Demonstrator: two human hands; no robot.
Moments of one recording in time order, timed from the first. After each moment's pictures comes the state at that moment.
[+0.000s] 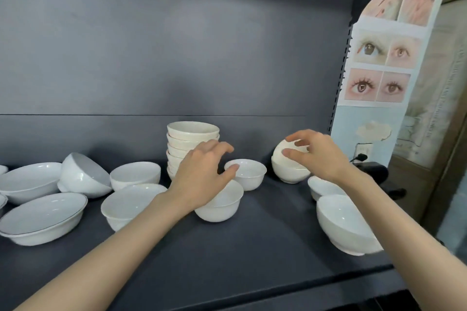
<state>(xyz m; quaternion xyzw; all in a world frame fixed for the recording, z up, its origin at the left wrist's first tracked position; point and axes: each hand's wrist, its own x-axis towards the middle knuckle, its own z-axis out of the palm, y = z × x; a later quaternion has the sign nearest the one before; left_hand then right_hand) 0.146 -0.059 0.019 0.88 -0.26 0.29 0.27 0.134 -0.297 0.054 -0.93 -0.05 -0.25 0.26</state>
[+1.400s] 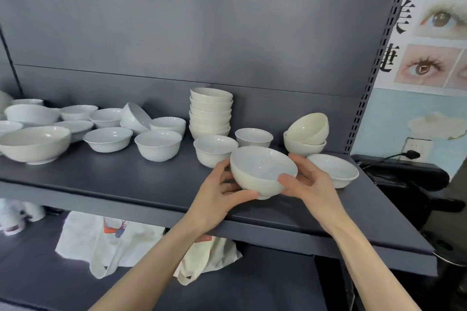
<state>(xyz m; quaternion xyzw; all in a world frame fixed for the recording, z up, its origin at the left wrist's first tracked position) 0.018 -0.161 -0.058 0.74 -0.10 0.10 0.66 0.055 -0.358 -0.041 -0.72 -0.17 -0.05 0.67</state>
